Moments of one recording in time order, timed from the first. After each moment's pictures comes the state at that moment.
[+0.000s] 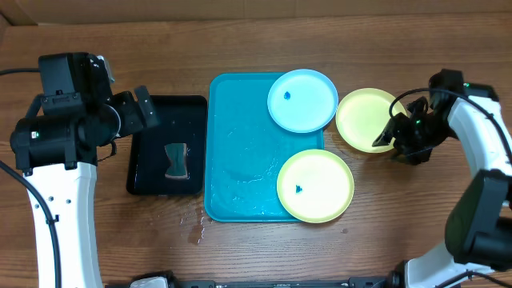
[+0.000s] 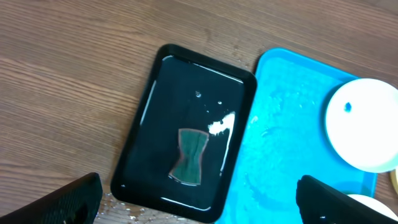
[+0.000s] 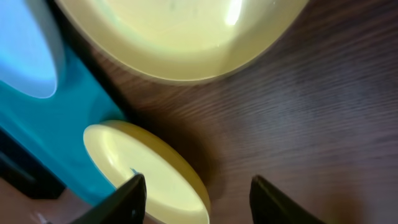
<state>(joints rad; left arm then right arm) 0.13 1.36 1.58 -1.21 0.06 -0.24 -0.19 1.77 1.35 -1.26 -0.40 0.29</state>
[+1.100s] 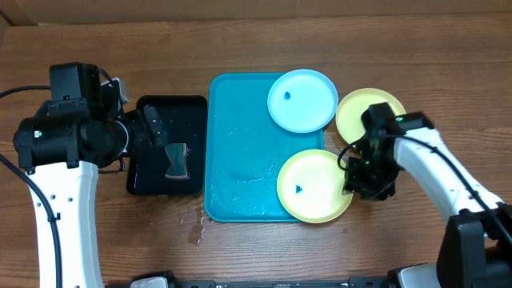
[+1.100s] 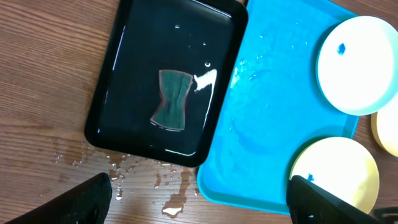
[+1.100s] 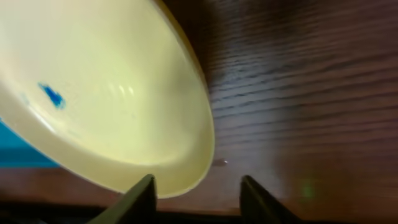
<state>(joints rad) 0.13 1.36 1.56 -1.38 0.16 -0.24 0.19 1.61 1.05 -1.20 -0.25 0.35</state>
